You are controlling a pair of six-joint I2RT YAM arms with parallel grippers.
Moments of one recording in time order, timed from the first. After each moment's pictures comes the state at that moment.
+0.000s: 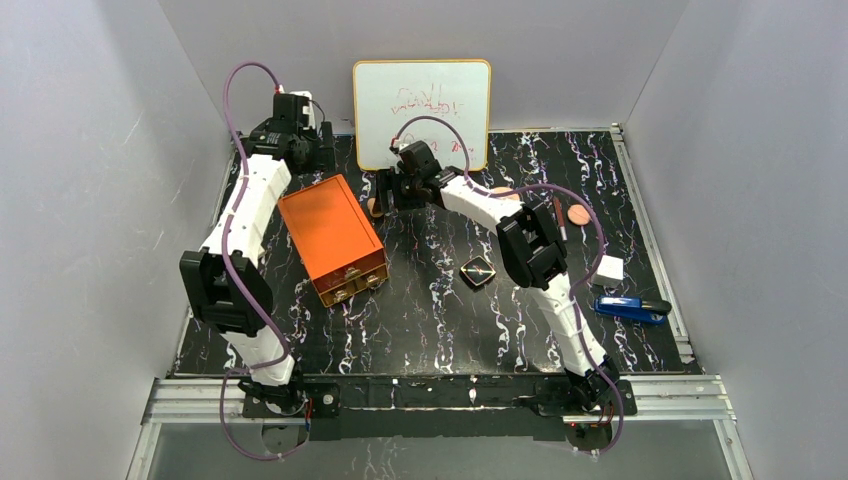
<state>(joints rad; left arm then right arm) -0.15 1.71 1.71 -0.80 -0.22 -0.14 0.70 2.43 2.05 -0.35 -0.26 0.44</state>
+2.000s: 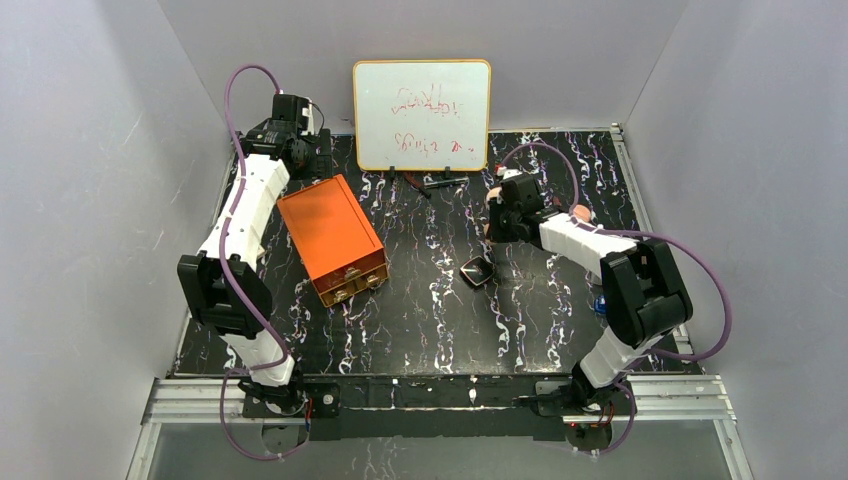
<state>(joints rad) -0.15 1.70 1.74 -0.92 -0.24 -0.12 0.46 1.65 1.03 -0.21 -0.02 0.29</state>
